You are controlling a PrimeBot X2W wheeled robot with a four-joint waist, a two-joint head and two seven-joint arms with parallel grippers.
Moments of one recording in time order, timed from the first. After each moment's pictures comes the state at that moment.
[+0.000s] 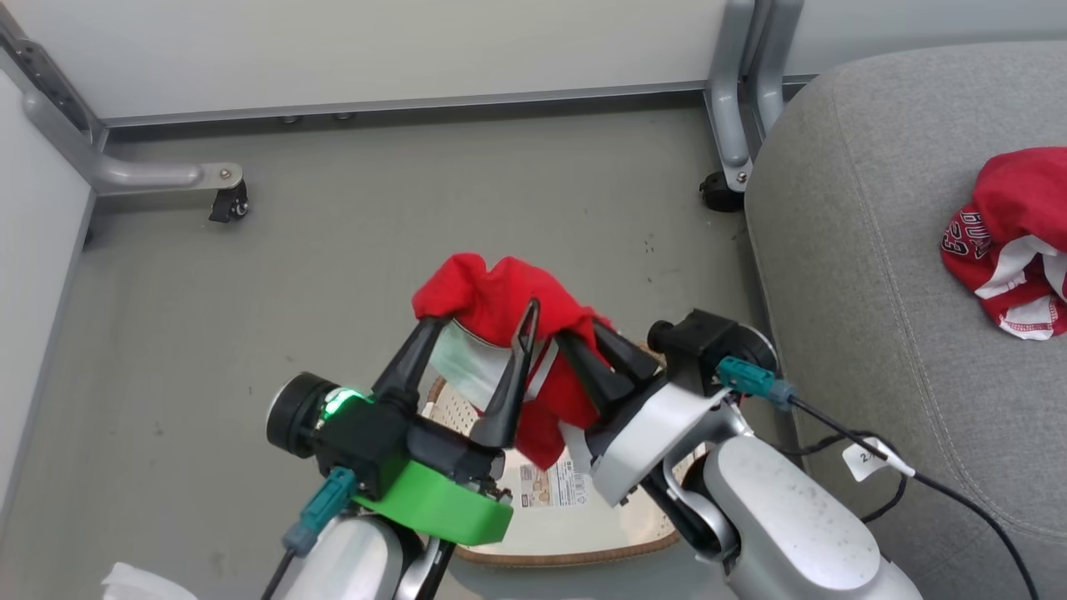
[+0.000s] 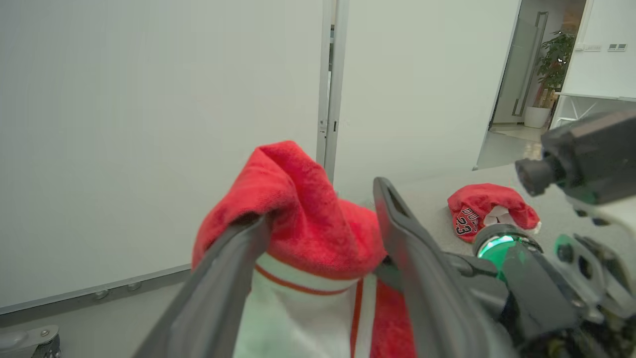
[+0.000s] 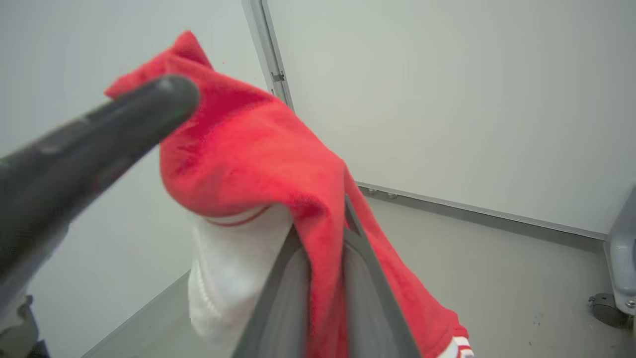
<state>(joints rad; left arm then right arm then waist) -0.21 0.08 -0.46 -0.02 -0.25 -0.08 -0.22 -0.43 -0.06 0.59 0.28 0.38 0.13 -0.14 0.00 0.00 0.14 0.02</state>
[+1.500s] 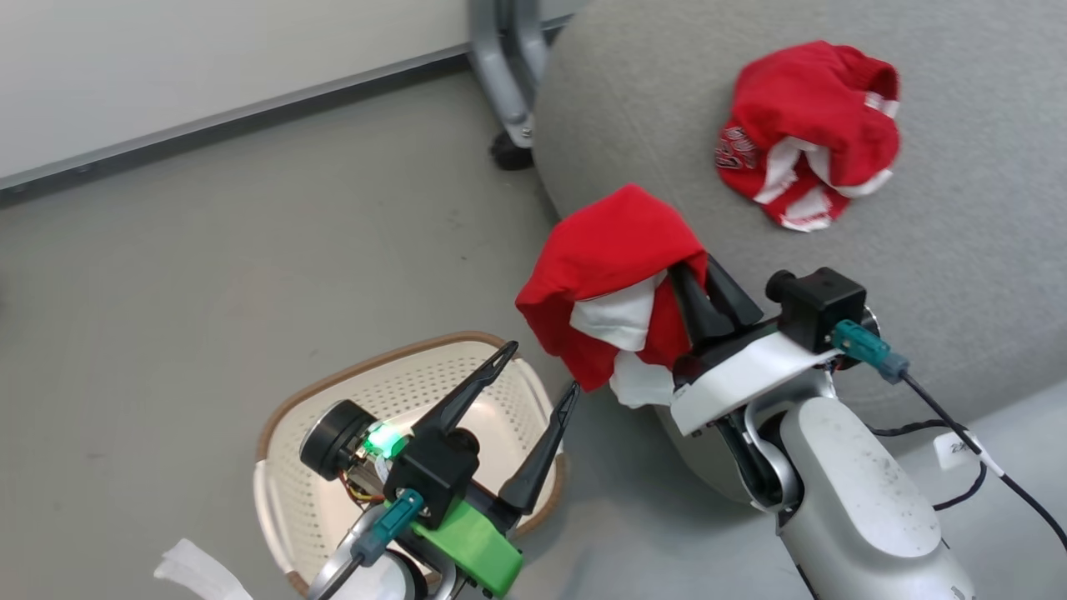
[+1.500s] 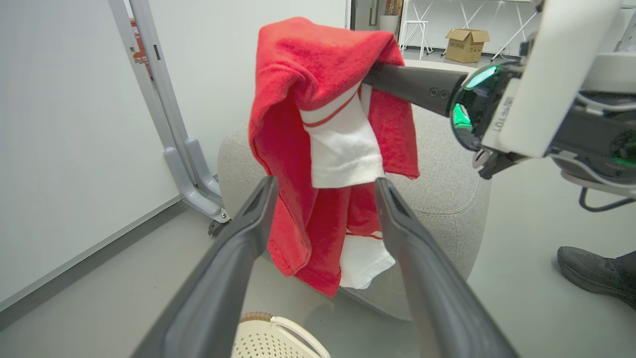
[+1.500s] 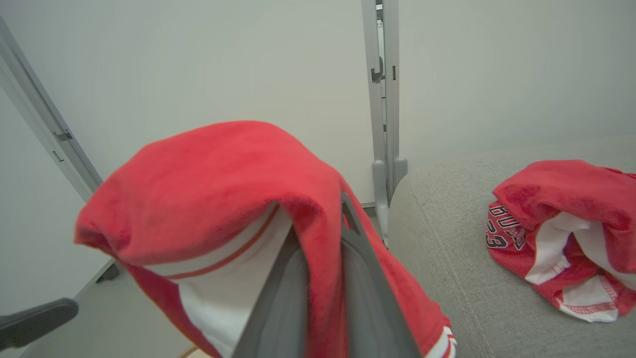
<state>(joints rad) -0.22 0.19 -0.61 0.03 -0.20 -0.09 -0.11 -0.42 -0.05 0.33 0.31 0.32 0.13 -0.22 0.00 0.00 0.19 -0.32</state>
